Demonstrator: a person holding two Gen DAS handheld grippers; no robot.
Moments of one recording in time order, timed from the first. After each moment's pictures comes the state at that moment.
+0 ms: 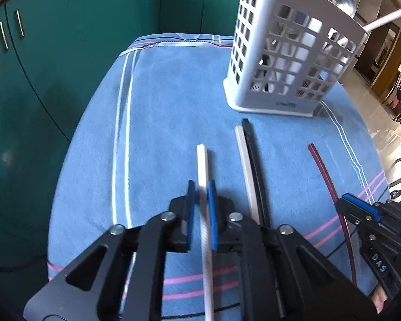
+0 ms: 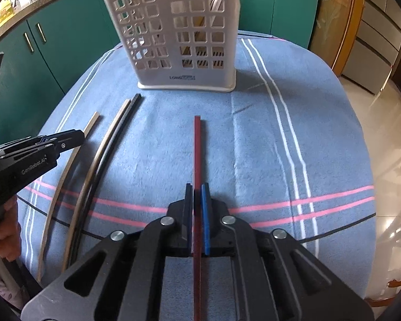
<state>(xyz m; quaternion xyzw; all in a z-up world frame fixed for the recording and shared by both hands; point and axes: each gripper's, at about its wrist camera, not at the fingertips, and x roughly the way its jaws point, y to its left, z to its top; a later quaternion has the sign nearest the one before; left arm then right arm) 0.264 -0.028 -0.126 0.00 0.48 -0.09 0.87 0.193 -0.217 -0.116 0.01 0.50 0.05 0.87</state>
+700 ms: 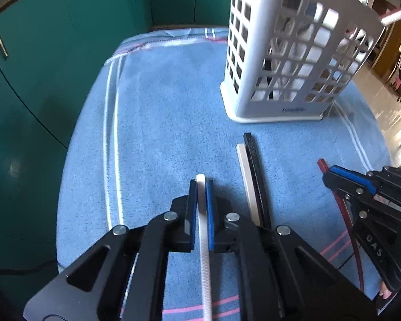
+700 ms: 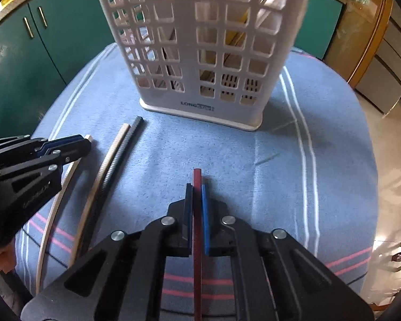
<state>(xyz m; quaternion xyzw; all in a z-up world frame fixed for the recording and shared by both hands) 0.297 -0.036 -0.124 0.04 0.50 -0.09 0.86 0.255 -0.193 -0.105 -0.04 0.51 0.08 0.86</state>
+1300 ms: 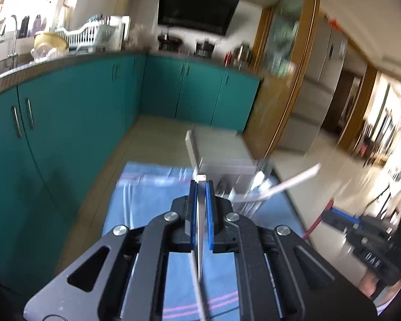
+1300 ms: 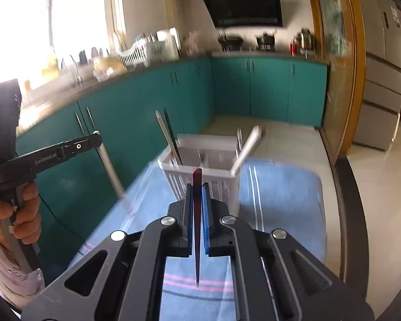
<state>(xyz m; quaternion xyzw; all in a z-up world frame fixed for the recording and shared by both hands) 0.241 -0.004 0.094 -0.08 0.27 -0.16 0.95 0.155 -0.243 0.095 0.03 0.28 0.13 0.95</state>
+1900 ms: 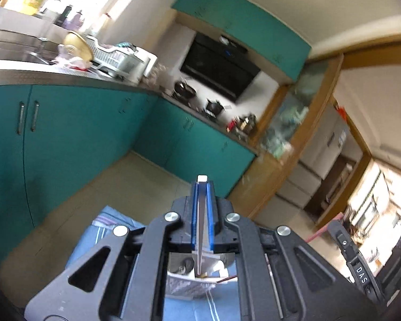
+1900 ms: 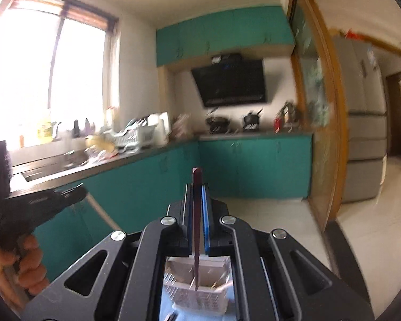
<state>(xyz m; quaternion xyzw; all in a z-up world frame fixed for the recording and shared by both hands) 0.247 0.028 0.160 -0.25 0.15 -0.12 0.95 0.176 -0.251 0.195 0.04 0.07 0.07 0.99</state>
